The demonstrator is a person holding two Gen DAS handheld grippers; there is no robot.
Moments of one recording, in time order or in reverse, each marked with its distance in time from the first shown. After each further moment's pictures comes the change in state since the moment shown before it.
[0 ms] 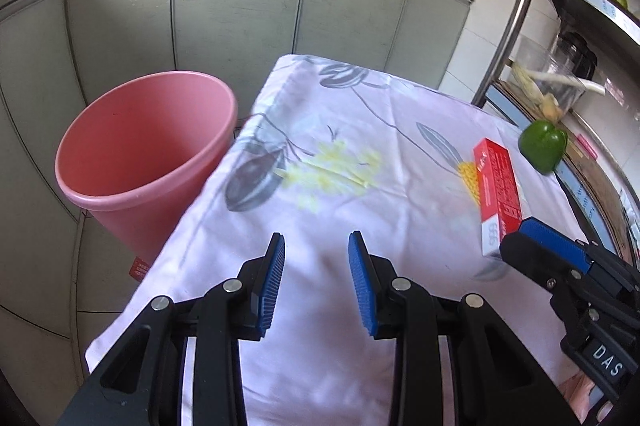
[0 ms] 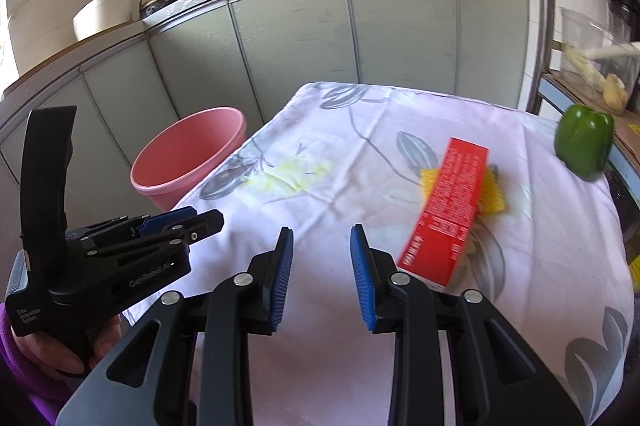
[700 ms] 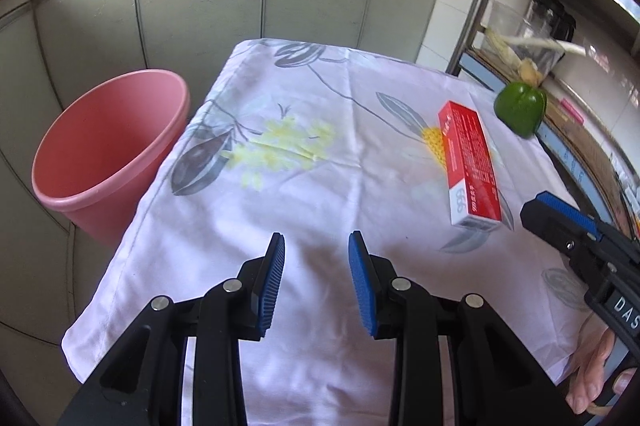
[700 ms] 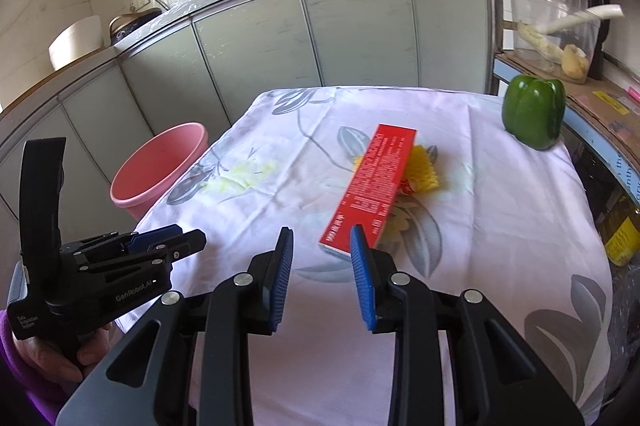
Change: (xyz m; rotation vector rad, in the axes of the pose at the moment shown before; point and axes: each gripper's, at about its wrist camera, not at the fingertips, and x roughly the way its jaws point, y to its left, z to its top) left arm 0.007 -0.034 -0.009 0.099 0.060 -0.041; right arm -0.024 -0.048 -0.015 0.094 -0.027 -0.055
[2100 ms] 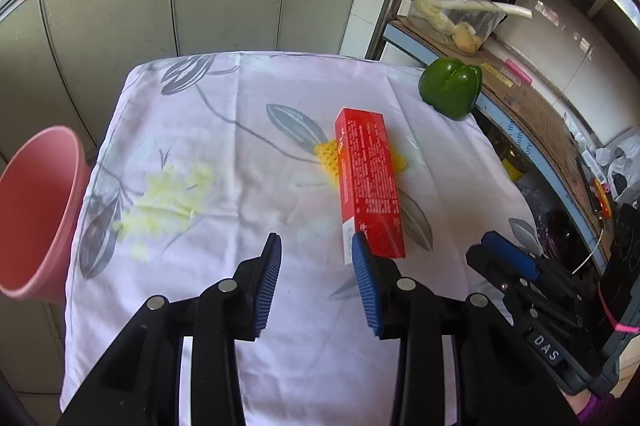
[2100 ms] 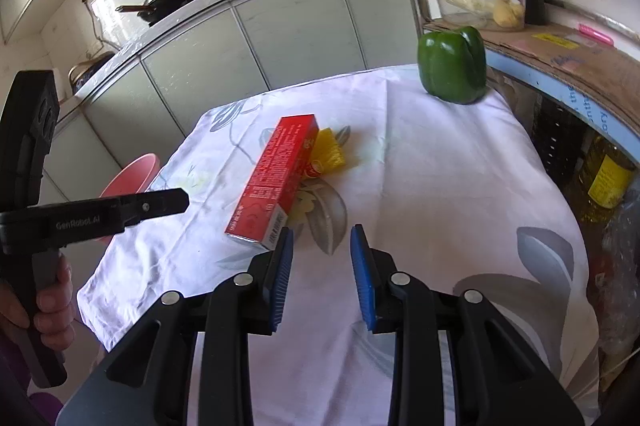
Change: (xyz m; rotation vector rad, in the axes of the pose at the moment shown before) left arm 0.016 -0.073 0.056 0.156 0.119 -0.173; right arm -0.013 -0.072 -0.025 0.202 -0.035 -0.061
